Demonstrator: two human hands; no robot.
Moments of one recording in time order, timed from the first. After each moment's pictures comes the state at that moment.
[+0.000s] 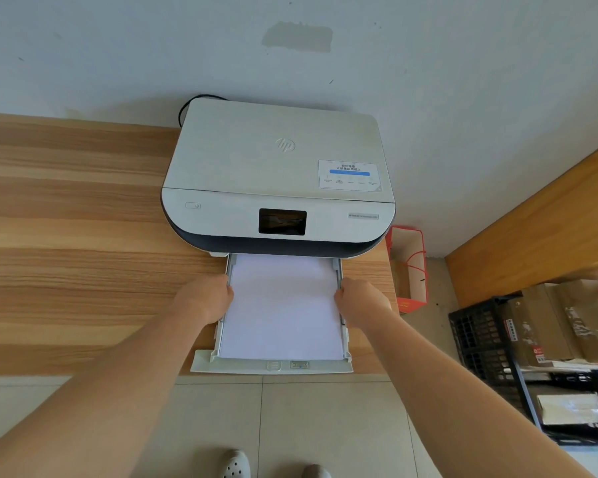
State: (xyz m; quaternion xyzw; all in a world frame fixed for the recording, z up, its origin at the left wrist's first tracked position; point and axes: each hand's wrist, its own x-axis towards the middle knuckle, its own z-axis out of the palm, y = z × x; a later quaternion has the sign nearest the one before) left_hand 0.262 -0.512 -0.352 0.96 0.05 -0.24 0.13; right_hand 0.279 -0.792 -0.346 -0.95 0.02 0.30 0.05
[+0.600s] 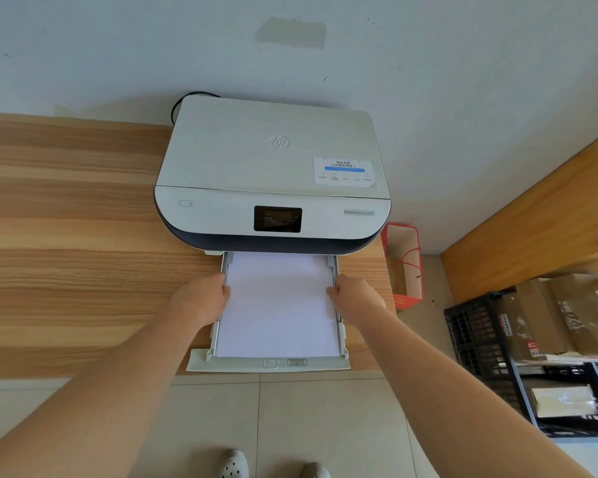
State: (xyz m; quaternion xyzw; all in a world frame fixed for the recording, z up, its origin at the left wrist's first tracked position) left_hand 0.257 -0.514 -0.354 0.96 0.06 -0.22 0.15; right_hand 0.277 -0.791 -0.346 -0.95 0.06 0.28 0.15
